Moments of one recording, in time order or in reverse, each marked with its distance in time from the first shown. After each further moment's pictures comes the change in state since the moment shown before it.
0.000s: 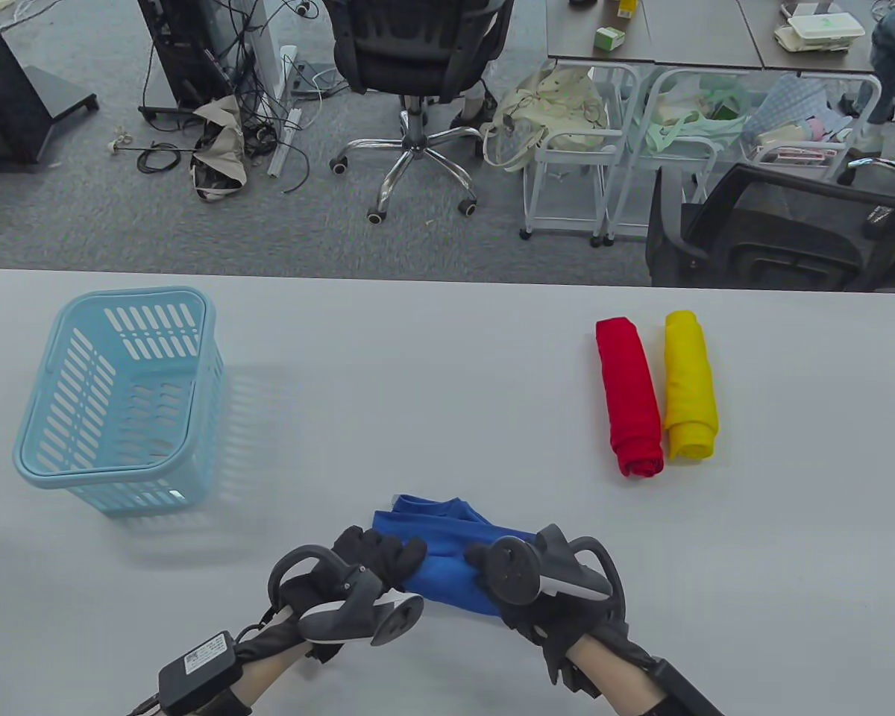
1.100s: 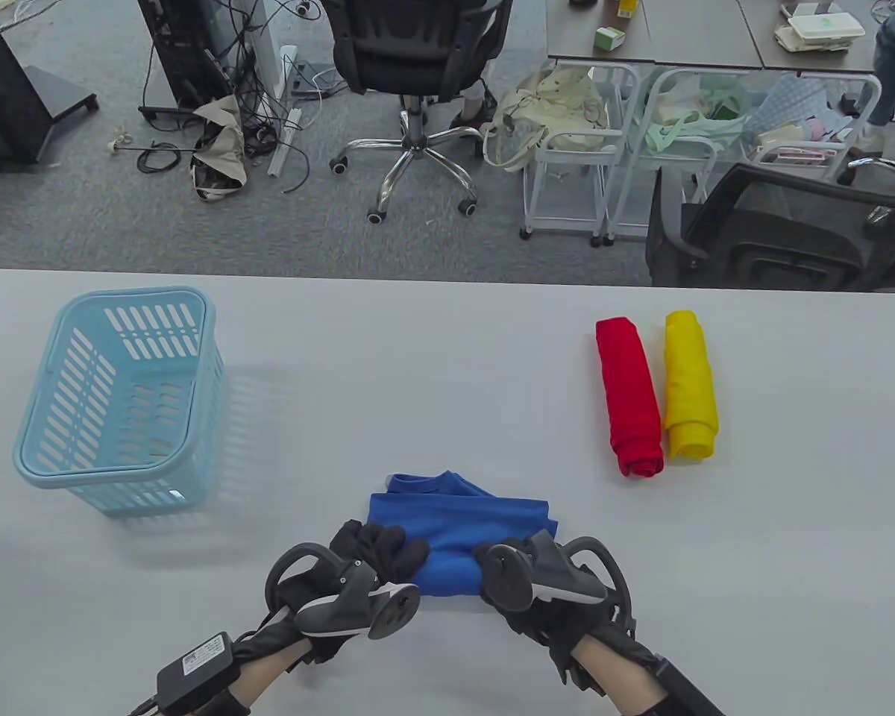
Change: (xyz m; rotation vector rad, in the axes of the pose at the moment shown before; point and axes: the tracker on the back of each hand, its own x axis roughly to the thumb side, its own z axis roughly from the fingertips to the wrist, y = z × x) left_hand 0.000 -0.005 0.000 -0.023 0.030 -0.051; right_hand -0.008 0.001 -0.002 0.090 -0.039 0.005
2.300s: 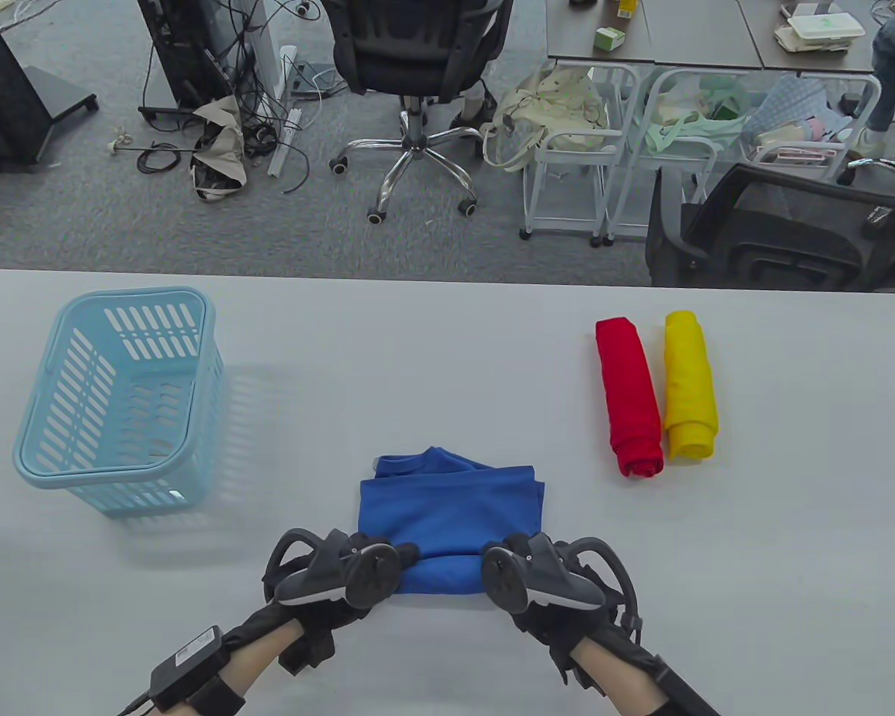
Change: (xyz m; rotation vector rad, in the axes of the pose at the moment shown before) left_hand -0.032 -0.004 -0.006 -0.120 -0.004 0.479; right_hand -0.001 -0.007 0.006 -0.007 0.048 0.022
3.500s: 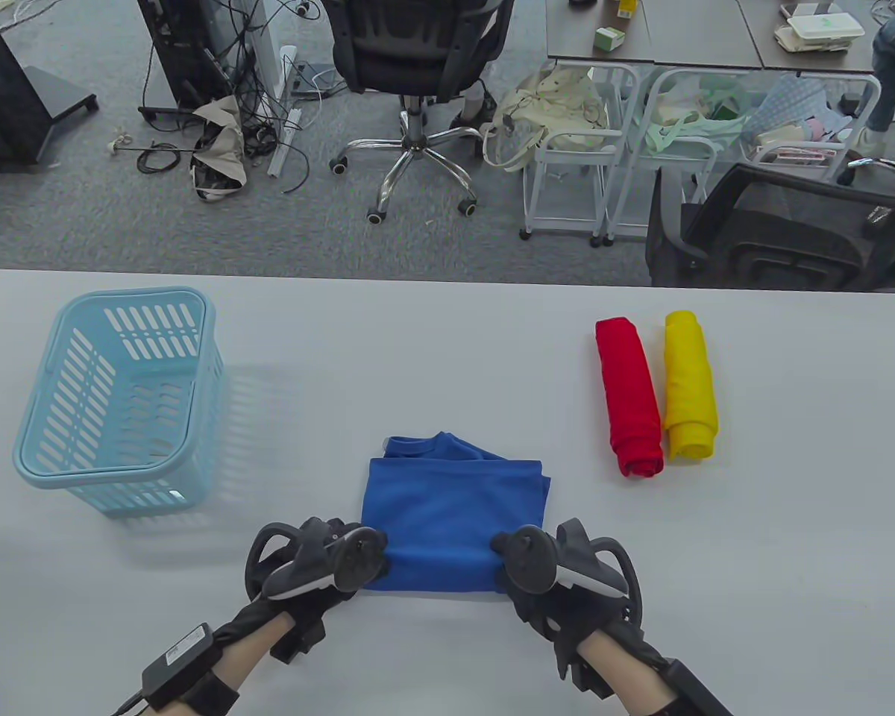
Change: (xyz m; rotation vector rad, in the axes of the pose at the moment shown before) left_hand -0.013 -0.002 0.002 0.151 0.197 -0.416; right_hand -0.017 0.008 -0.003 0.000 0.069 -0.149
